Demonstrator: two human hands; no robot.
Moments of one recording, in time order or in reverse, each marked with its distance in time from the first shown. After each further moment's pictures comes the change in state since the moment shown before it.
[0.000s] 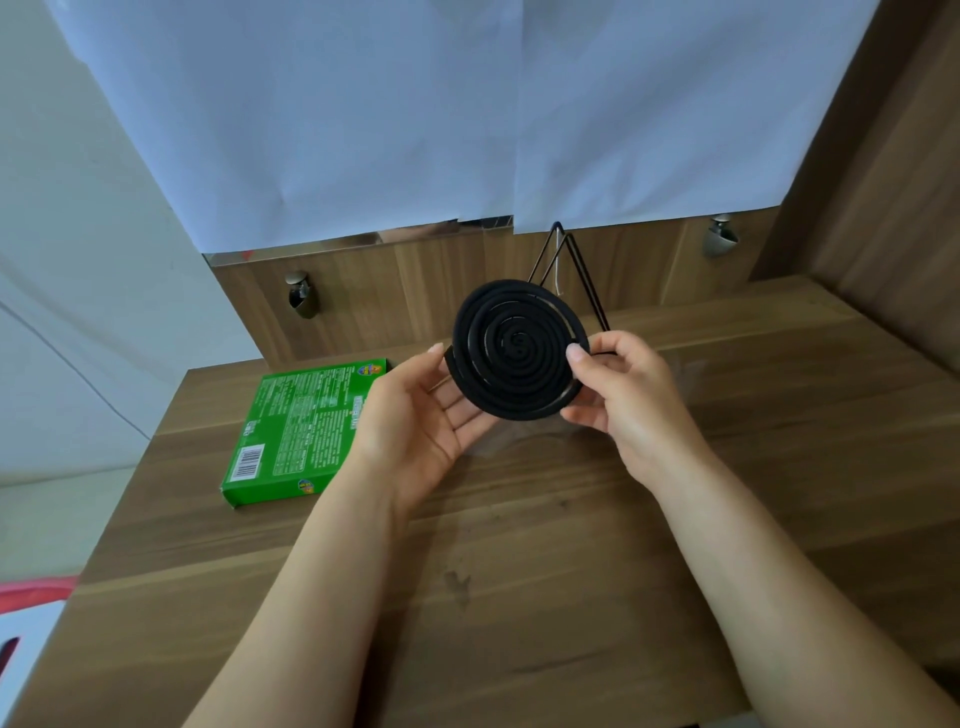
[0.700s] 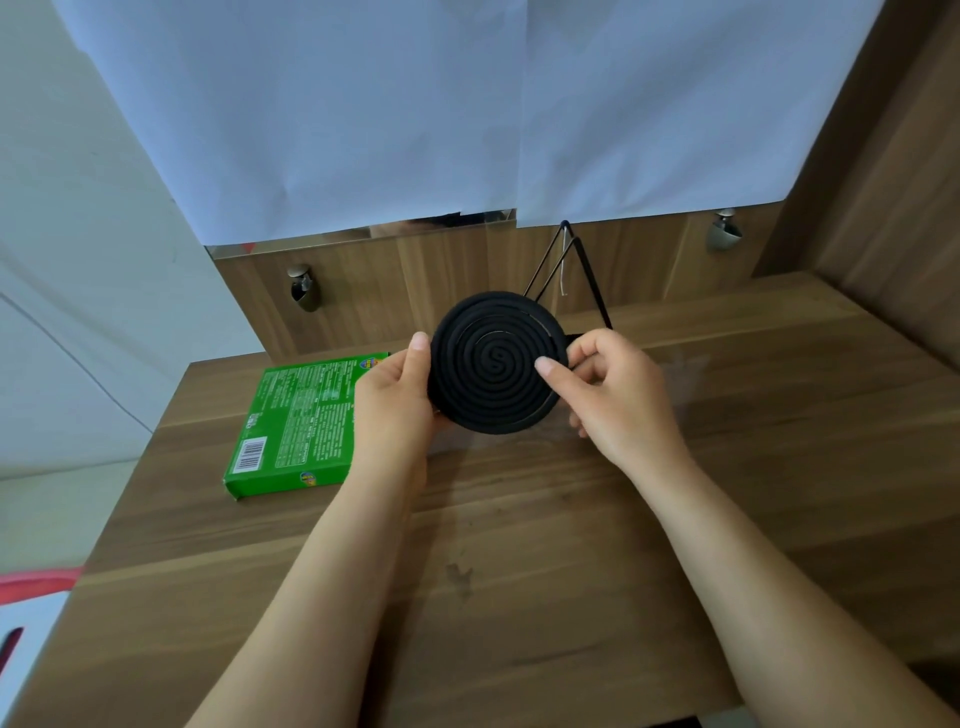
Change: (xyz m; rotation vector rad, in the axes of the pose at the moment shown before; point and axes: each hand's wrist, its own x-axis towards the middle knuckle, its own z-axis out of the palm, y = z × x) left_hand -0.003 -0.007 0.005 0.413 0.368 0.338; right_hand -0.006 0.009 0.004 -0.584 0.030 -0.328
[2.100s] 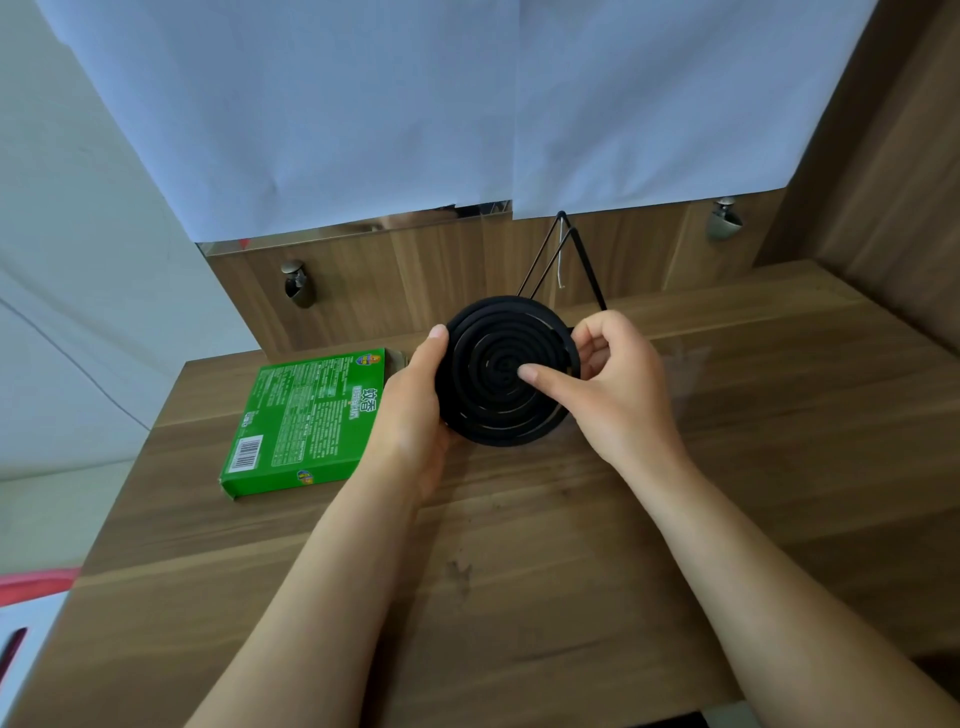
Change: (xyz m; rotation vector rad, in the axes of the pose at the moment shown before) left_hand -0.002 0.000 0.006 -0.129 -0.220 -0.243; right_hand -0.002 -0.002 0.003 0.018 0.104 -0.081
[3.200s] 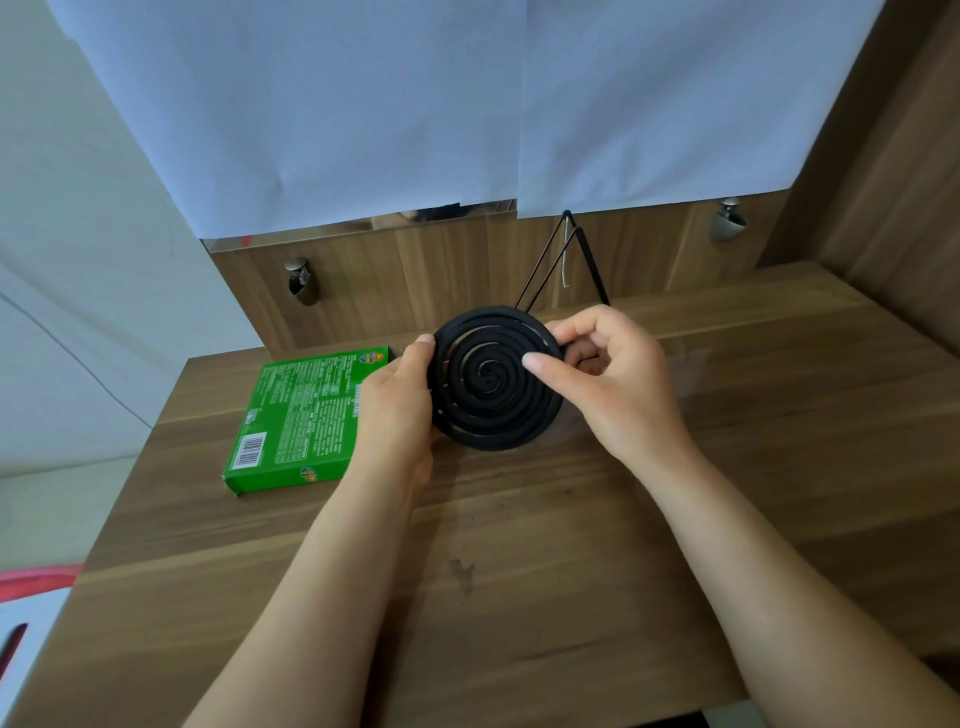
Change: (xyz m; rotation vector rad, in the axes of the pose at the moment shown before) left_hand 0.002 0.003 -0.005 0.055 0.246 0.099; right_hand 0.000 -0.009 -0.004 0.206 -0.114 -0.057
